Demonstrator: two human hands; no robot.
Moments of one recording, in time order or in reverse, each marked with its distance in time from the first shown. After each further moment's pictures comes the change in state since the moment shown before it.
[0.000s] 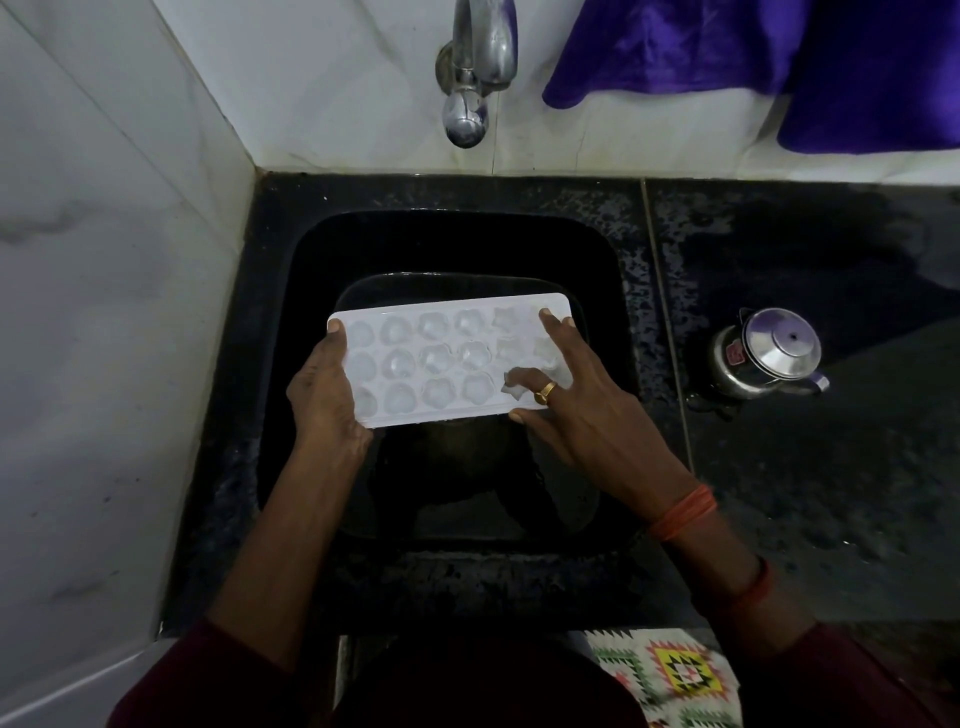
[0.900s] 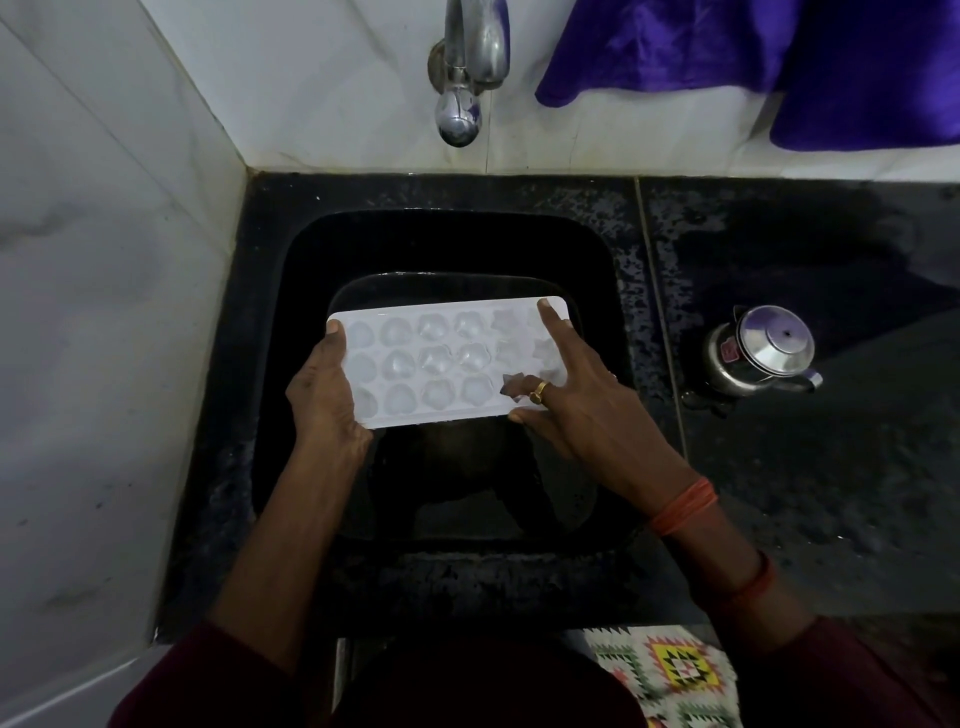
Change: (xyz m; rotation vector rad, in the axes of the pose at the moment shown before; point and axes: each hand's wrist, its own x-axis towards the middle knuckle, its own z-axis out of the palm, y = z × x) left_hand -0.009 0.002 0.008 0.003 0.013 -0.020; right_hand 0.001 0.001 -0.005 -0.026 -0.019 -0.006
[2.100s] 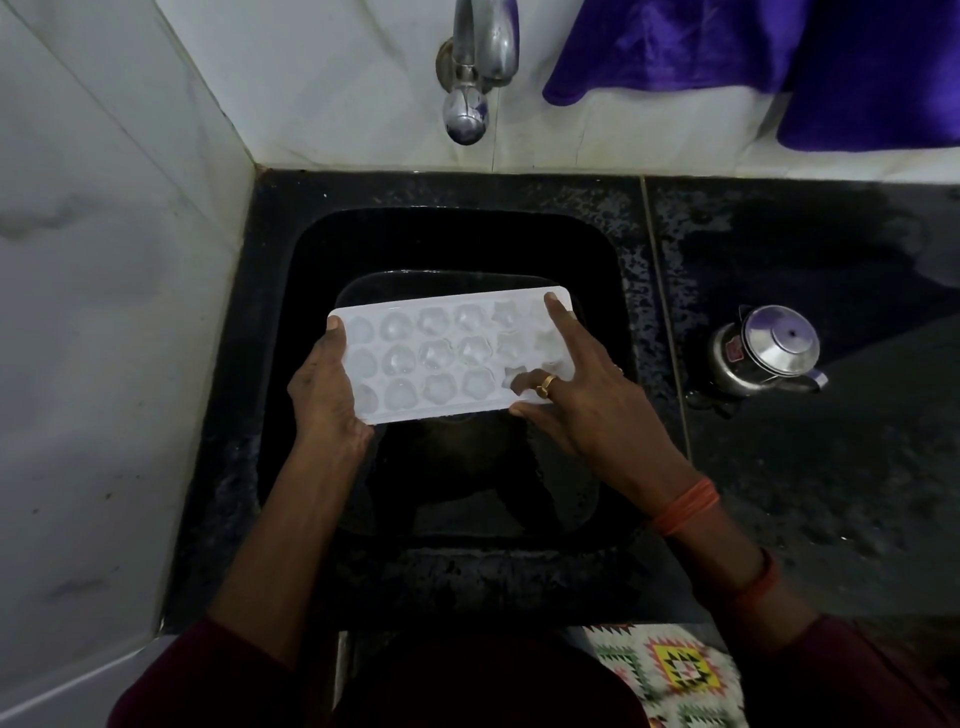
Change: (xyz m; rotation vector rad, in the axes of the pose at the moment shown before) left_hand 0.003 0.001 -0.005 -0.005 -0.013 0.002; right_hand 0.001 -0.002 0.000 -0.025 0.076 -0.004
